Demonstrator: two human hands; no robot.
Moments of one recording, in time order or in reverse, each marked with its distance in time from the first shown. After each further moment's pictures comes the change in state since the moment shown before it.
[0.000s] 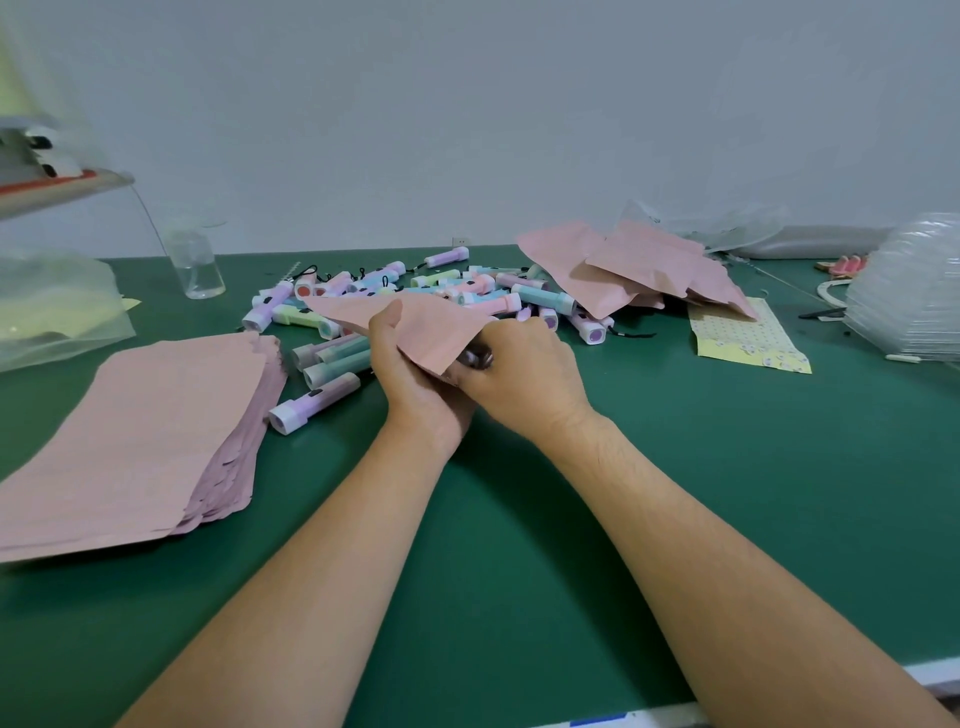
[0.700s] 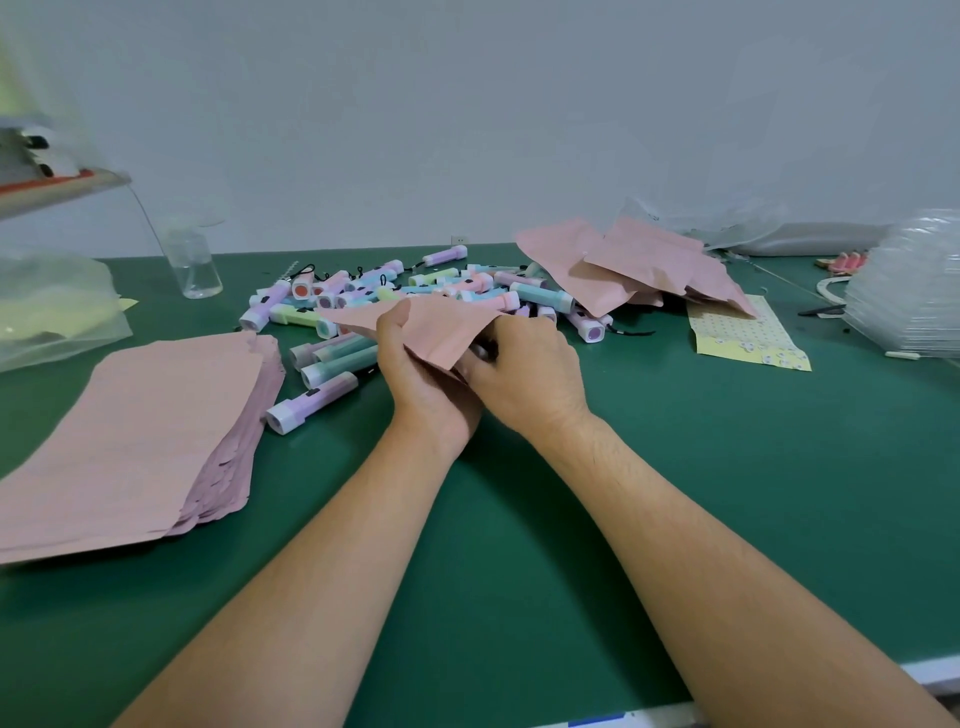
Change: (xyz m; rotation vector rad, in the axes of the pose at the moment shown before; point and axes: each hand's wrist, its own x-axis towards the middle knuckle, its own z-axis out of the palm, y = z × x) left_hand 0.000 -0.006 0.000 -0.018 -0.078 -0.004; right_hand -0.001 0.000 0.001 -0.019 0.109 0.031
